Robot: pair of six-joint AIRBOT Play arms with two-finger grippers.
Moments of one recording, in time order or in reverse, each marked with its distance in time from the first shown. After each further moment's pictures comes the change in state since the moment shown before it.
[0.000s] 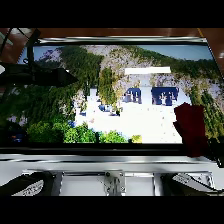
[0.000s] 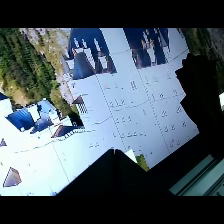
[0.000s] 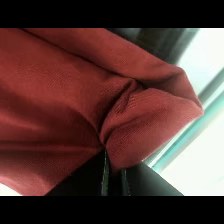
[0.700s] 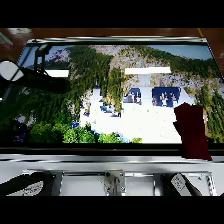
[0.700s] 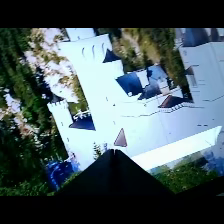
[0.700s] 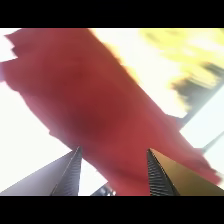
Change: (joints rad) left arm -0.084 -0.080 0.005 0.517 -0.056 -0.180; right arm 0.344 0.274 0.341 -0.001 -0.021 -0.072
